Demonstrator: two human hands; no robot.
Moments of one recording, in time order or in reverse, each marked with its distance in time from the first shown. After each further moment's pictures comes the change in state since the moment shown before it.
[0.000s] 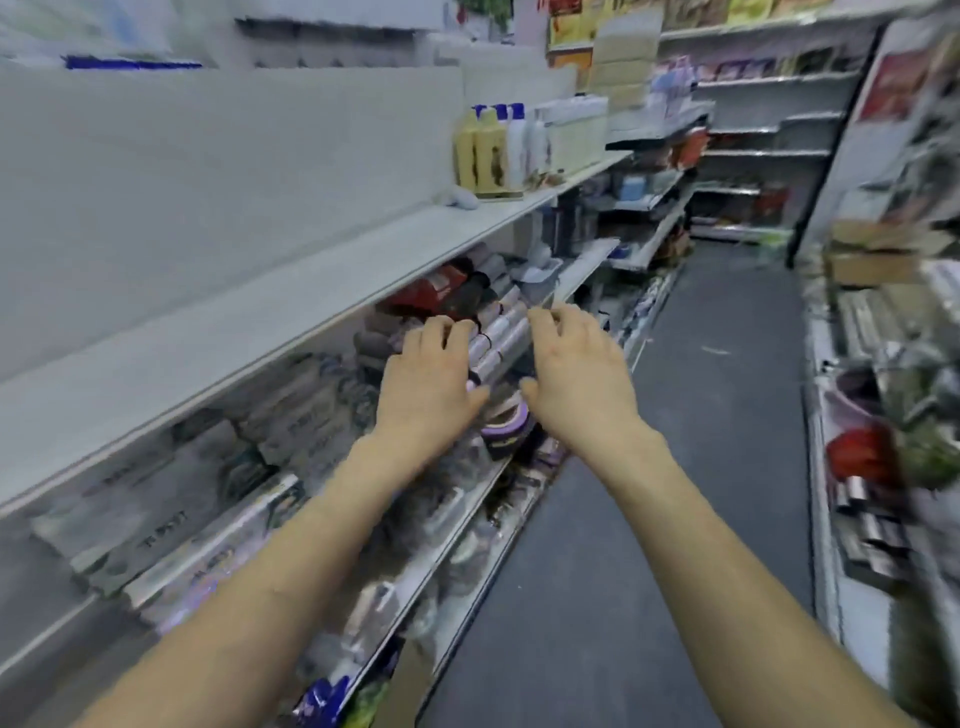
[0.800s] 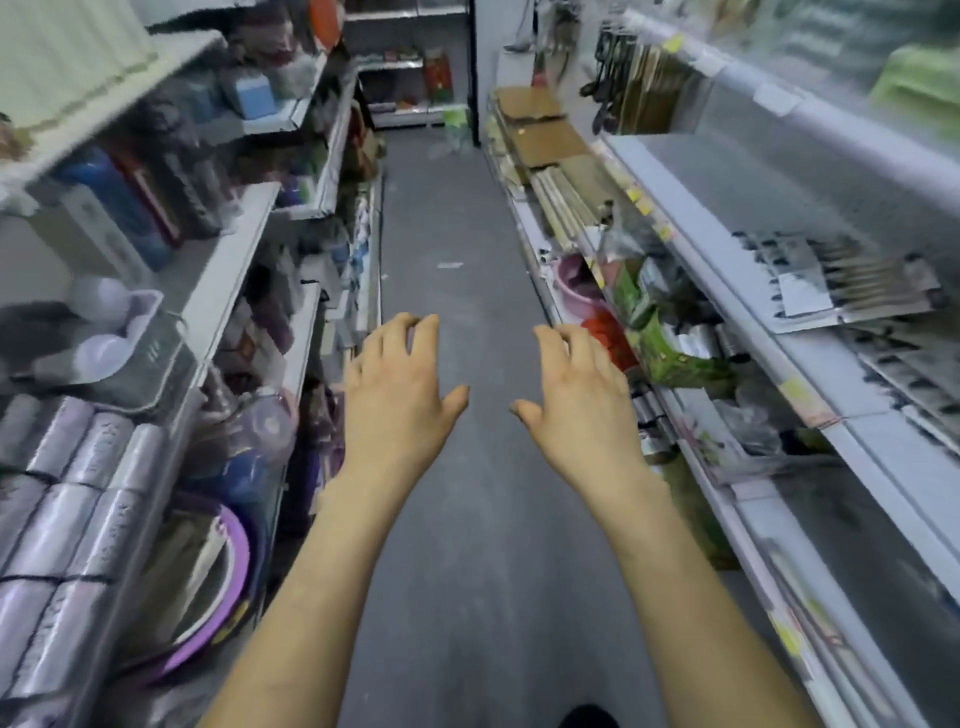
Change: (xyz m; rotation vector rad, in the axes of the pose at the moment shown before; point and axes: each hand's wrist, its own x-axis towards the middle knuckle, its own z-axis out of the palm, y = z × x) left_hand 0.392 0.311 0.367 -0.336 -0.202 0.438; right_hand 0.156 0.478 0.155 -0.164 -0.109 0.749
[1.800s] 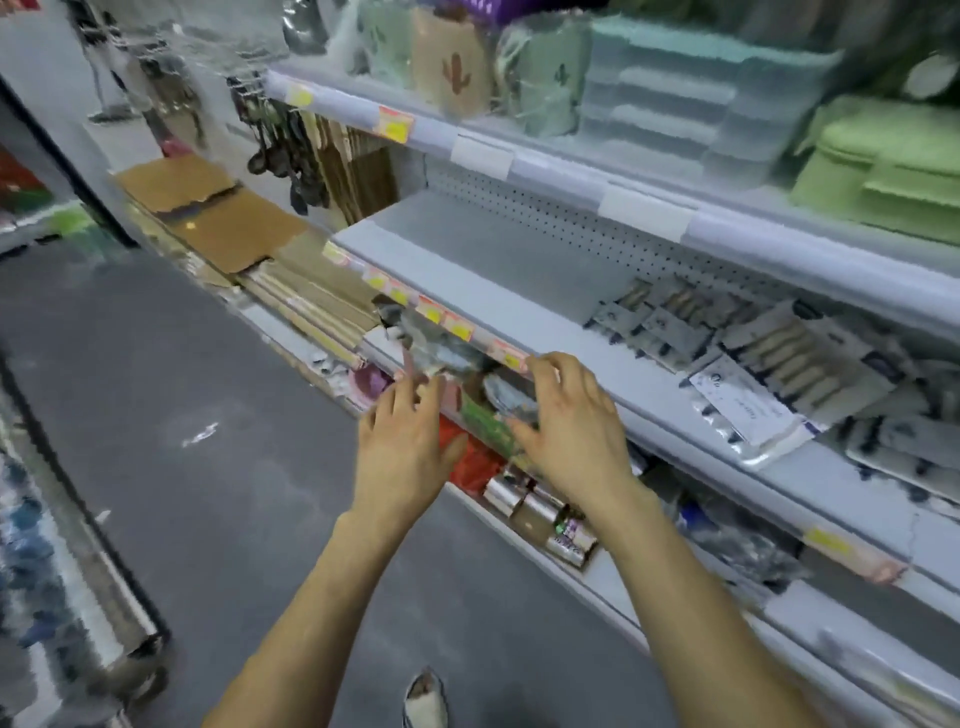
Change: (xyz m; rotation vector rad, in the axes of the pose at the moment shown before) left_hand 0.570 0.134 0.335 -0.154 -0.320 0.679; right_hand 0.470 0.264 0.104 -0.146 0.159 0.657
